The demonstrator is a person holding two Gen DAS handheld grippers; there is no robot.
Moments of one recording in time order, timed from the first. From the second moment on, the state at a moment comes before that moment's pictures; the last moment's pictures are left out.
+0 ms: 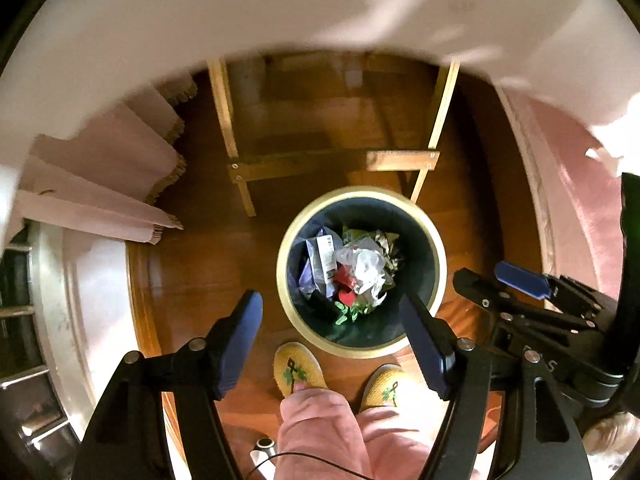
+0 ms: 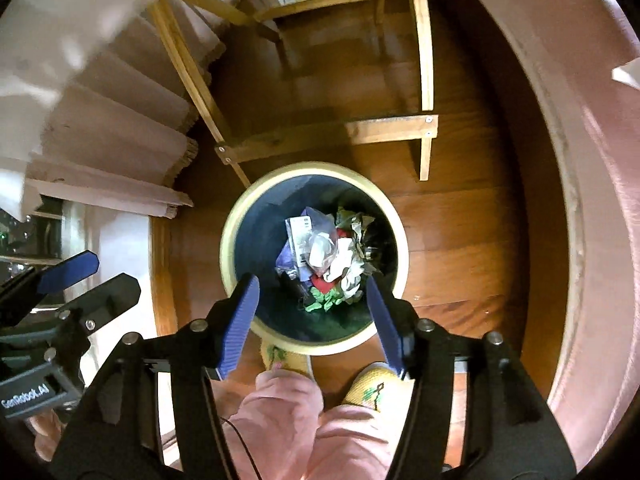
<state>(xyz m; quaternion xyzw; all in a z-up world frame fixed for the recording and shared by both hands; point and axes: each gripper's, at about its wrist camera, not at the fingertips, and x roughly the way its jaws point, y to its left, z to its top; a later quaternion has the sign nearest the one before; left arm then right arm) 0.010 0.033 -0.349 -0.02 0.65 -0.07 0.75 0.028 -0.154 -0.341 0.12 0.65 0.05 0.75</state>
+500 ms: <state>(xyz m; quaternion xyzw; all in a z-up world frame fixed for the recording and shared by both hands) -0.006 0.055 -0.145 -0.03 0.59 -0.06 0.80 0.014 -0.155 -0.143 0.12 0.61 0.06 0.78</state>
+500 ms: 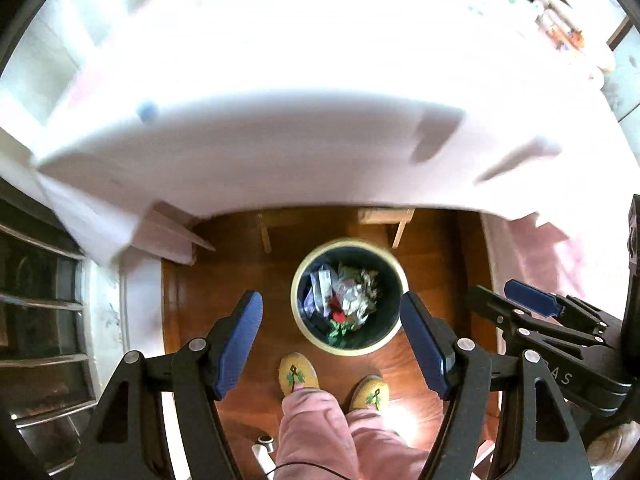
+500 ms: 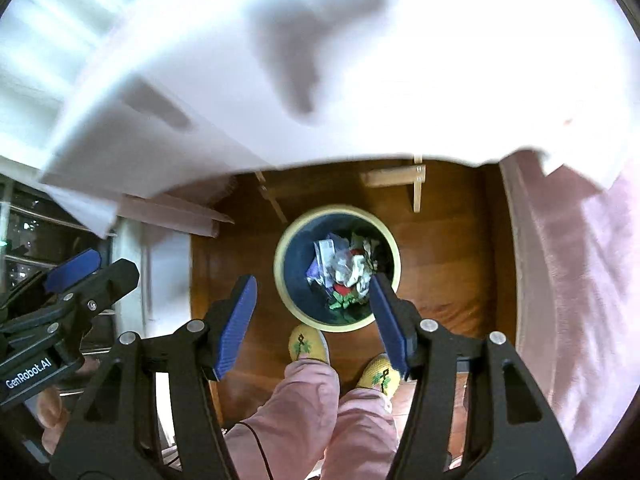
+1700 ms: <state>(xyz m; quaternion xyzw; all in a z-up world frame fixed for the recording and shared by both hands) -0.043 0.092 0.161 -0.04 0.42 -0.03 0.90 -0.004 -0.128 0.174 0.08 0.42 0.07 0.90</state>
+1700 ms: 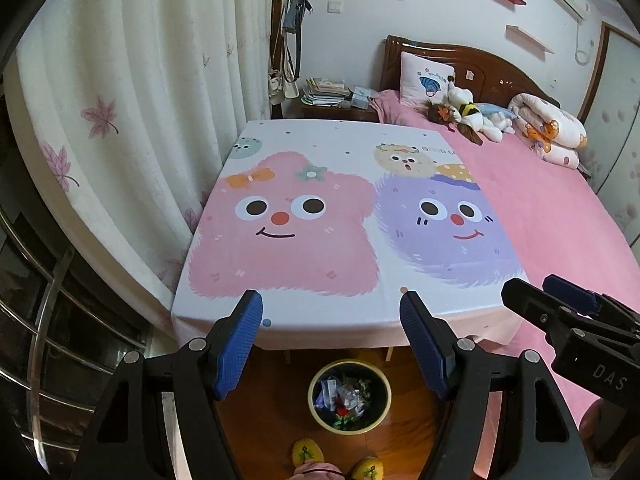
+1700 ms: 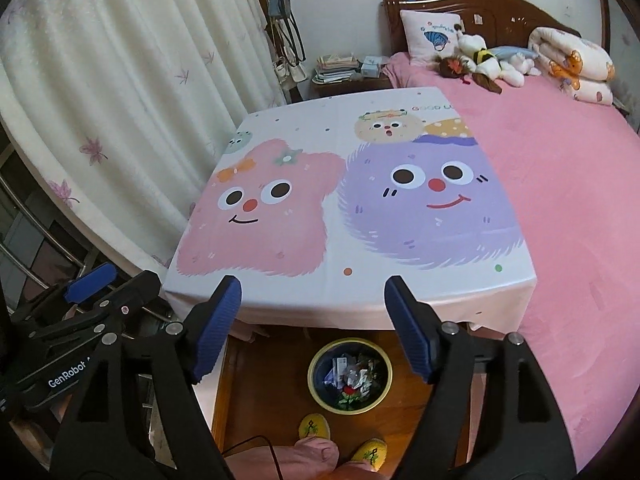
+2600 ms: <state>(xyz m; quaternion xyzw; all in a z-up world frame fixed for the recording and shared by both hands) -0.045 0.083 0.138 -0.02 0.44 -0.02 0.90 -0.016 -0.118 0.155 0.07 0.43 0.05 0.90</state>
